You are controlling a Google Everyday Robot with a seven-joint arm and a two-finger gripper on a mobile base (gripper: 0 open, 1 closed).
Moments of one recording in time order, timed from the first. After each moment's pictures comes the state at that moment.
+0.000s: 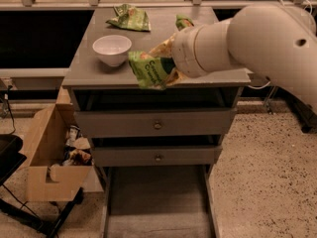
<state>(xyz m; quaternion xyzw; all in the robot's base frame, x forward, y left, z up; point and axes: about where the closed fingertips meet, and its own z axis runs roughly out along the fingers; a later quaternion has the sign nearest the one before) 0.574 -0.004 0.950 -0.81 0.31 -0.21 0.45</state>
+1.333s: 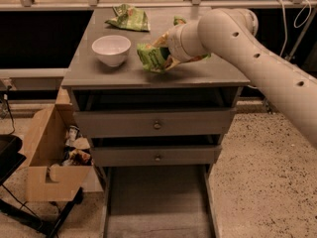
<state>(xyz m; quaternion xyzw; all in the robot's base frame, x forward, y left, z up) 0.734 -0.005 0.891 -0.80 0.34 -0.22 0.43</state>
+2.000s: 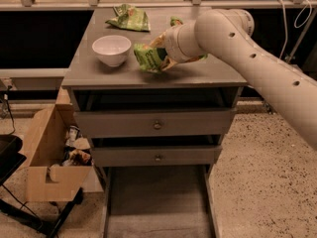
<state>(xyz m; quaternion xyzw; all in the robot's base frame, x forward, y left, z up) 0.734 0.000 0.888 -0.81 0.34 -0.22 0.43</state>
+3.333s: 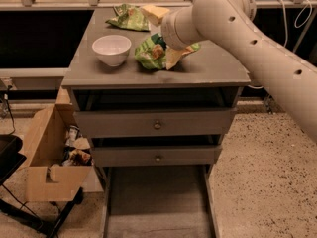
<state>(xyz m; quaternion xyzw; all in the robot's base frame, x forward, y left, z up) 0.733 0.010 0.925 -0.81 0.32 -0.24 0.43</state>
